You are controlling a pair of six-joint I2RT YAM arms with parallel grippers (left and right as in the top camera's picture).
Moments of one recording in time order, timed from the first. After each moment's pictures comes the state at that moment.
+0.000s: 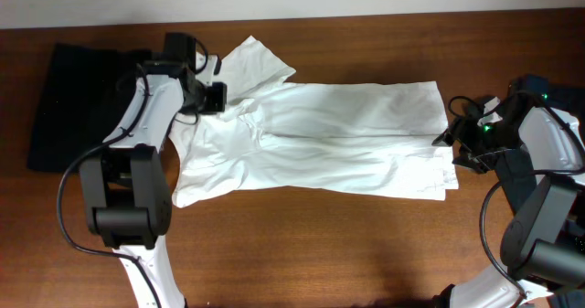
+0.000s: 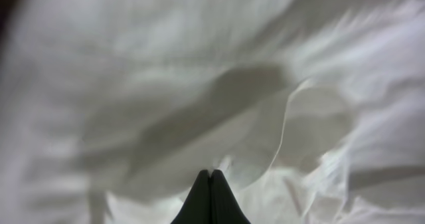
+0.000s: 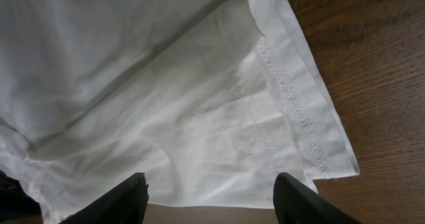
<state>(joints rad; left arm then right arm) -0.06 2.14 1.70 -0.79 0.22 0.00 -0.38 1.83 1.32 -1.02 -0.44 0.26</state>
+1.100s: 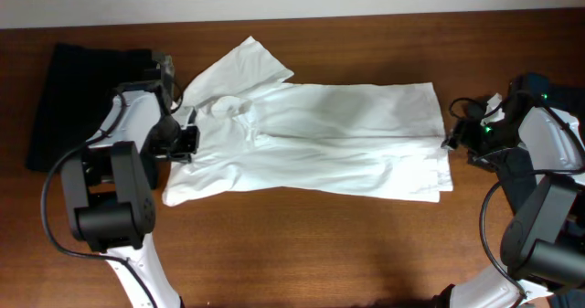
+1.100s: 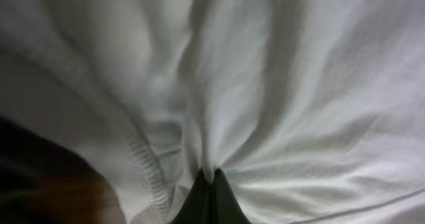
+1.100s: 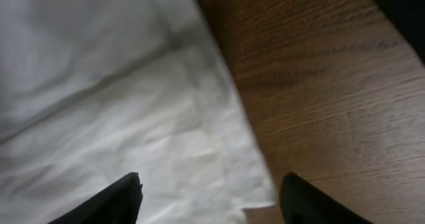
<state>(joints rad) 0.07 2.14 1.52 -1.03 0.09 0.09 -0.38 1.83 1.32 -0.97 -0.28 0.12</state>
